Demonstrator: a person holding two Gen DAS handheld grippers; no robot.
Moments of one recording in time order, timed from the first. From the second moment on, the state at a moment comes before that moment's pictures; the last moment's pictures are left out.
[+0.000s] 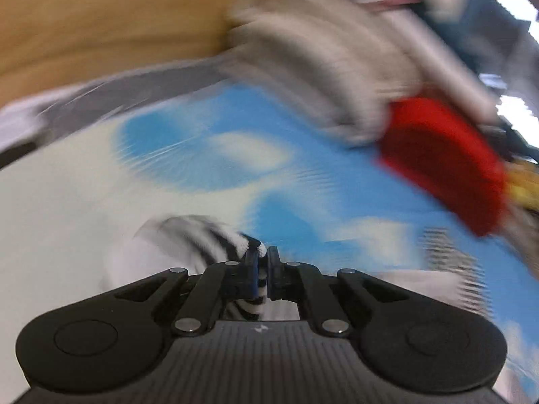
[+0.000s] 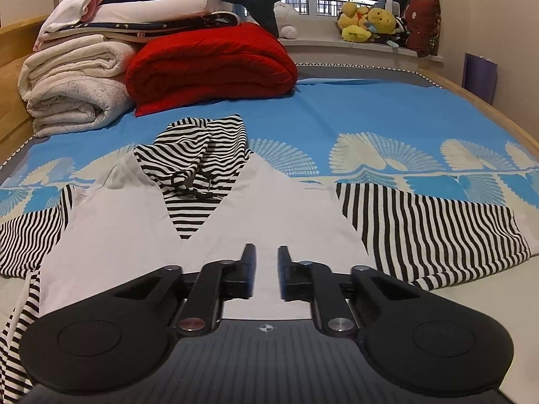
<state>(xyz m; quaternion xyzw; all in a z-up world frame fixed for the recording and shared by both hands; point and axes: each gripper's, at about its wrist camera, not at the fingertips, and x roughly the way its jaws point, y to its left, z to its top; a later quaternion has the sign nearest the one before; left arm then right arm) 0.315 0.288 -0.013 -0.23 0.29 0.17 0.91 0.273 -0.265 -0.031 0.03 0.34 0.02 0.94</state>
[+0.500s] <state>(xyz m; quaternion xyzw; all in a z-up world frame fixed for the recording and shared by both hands) 0.329 0.152 0.007 -0.19 0.38 -0.02 0.90 0.296 -0.254 -0.036 0.11 0.37 0.03 0.92</state>
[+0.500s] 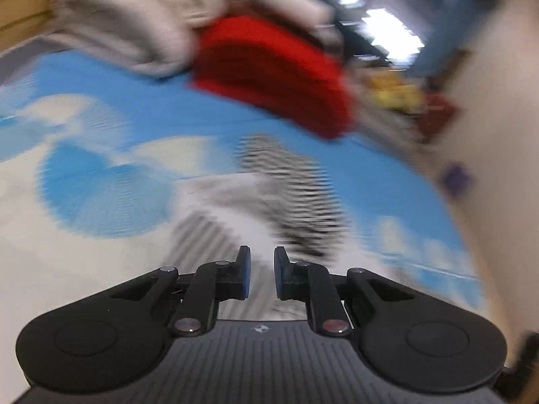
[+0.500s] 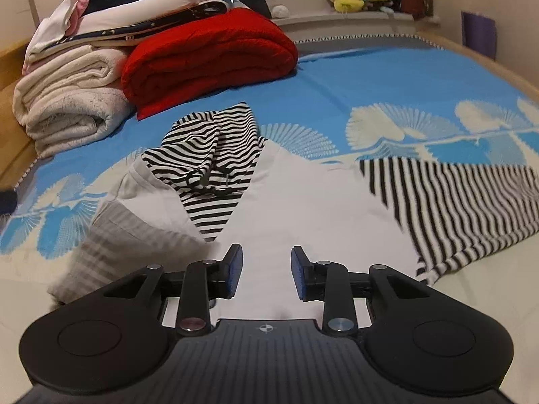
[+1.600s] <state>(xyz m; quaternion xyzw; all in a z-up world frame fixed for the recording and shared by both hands) 0.355 0.178 -0.001 -0.17 0.43 0.08 0.88 0.303 -0.156 -0.036 0.00 0.32 0.23 0.92</state>
